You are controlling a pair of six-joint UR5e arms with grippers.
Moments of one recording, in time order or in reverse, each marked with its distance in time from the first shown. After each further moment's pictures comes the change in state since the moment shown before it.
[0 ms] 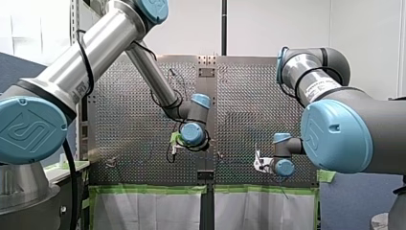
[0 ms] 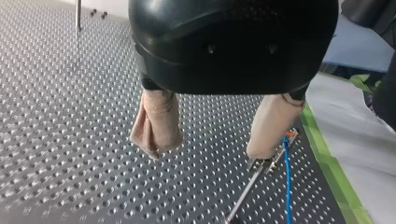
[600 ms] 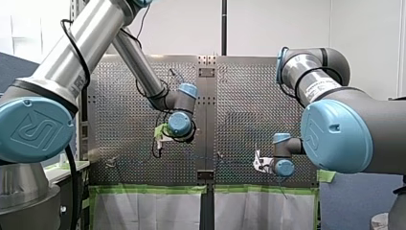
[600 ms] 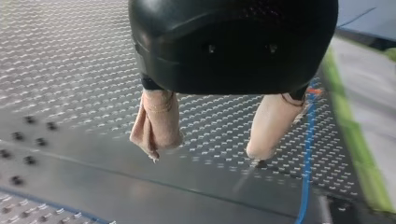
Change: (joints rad) left arm 0.071 0.146 -0.128 -0.008 -0.049 -0.118; right arm 0.001 0.001 0.000 -0.003 -0.009 0.017
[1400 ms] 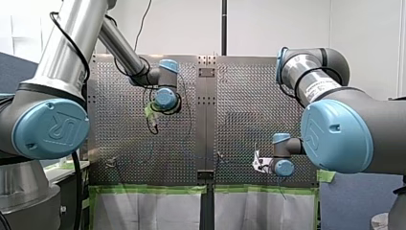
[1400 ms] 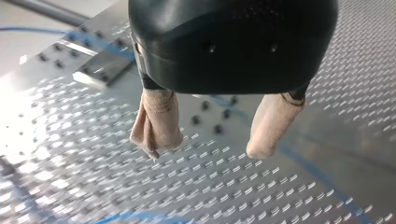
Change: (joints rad) left arm 0.200 0.200 0.030 -0.005 0.130 -0.164; right arm 0.003 0.001 0.000 0.000 -0.014 0.001
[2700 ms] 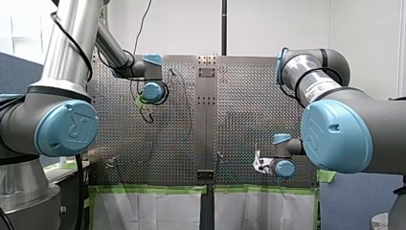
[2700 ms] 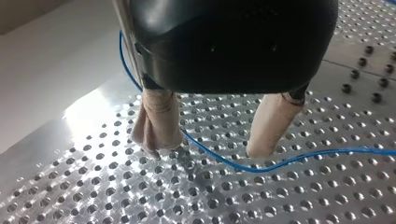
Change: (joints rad) left arm 0.166 0.071 -0.003 0.144 0.155 -0.155; right arm -0.005 0.005 -0.001 -0.005 0.000 0.008
